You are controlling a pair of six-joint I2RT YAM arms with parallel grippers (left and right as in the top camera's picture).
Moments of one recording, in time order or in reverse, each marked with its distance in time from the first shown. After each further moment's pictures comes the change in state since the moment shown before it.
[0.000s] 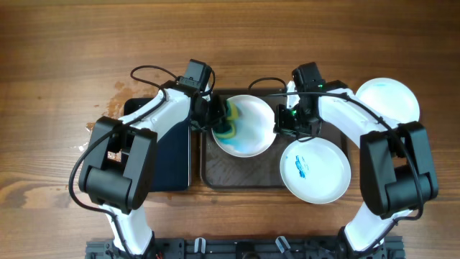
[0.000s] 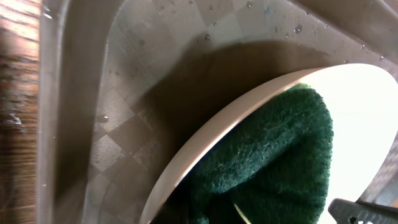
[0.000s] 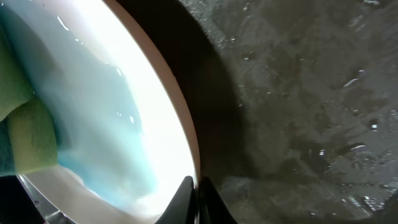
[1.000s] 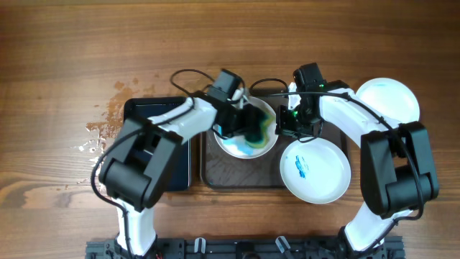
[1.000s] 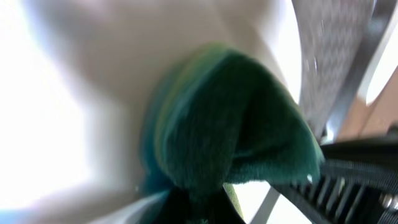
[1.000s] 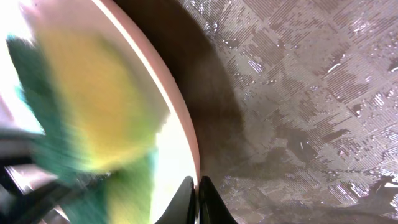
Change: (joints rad) left arm -0.151 0.059 -0.002 0.200 0.239 0.019; right arm -0.008 0.000 0.000 -0.023 0.005 -0.004
